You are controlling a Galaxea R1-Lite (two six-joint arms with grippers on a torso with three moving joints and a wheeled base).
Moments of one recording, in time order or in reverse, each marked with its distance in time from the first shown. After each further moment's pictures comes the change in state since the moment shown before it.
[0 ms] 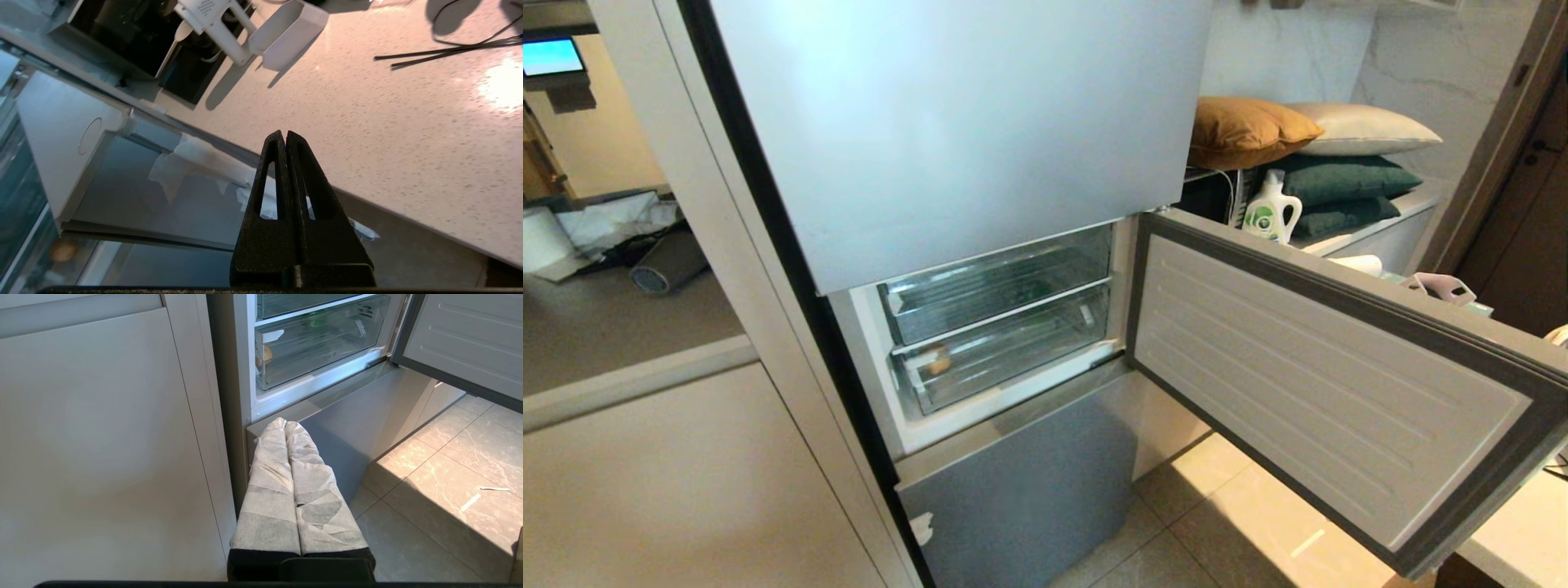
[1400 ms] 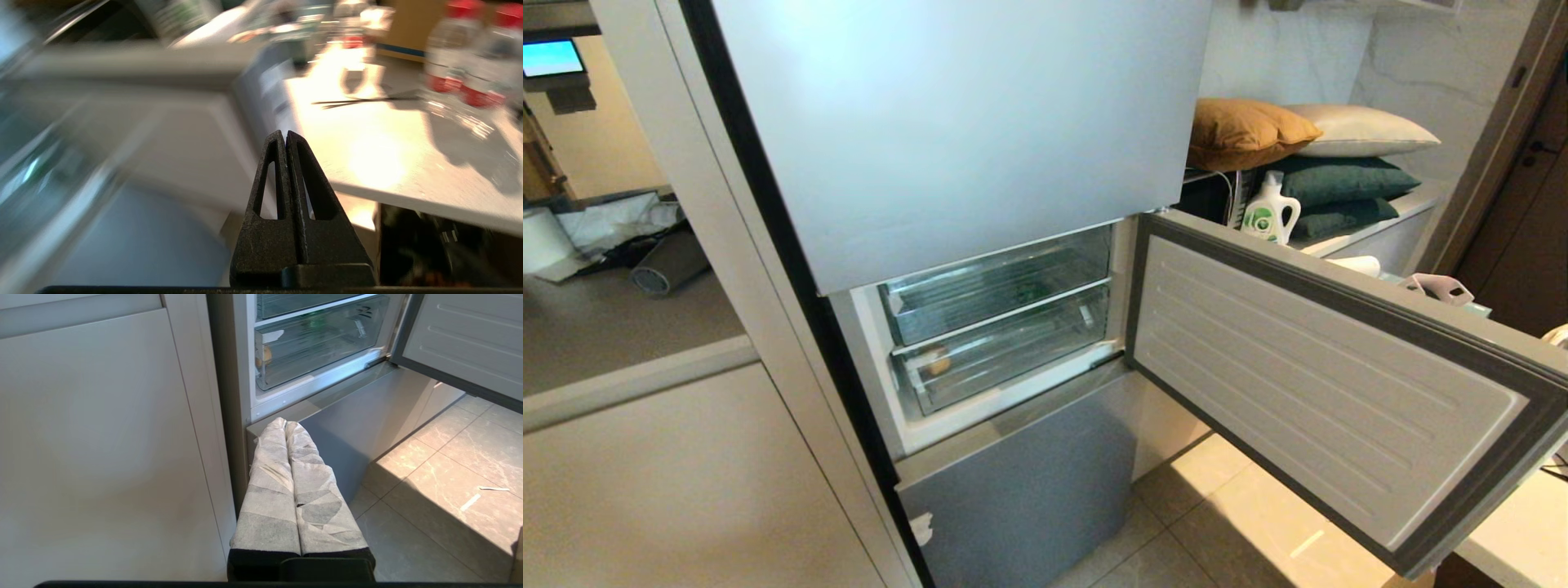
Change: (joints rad) left arm 0.000 0.000 0.000 0.000 0.000 0.000; right arm 0.577 -1.069 0.041 0.755 -0.907 -0.034
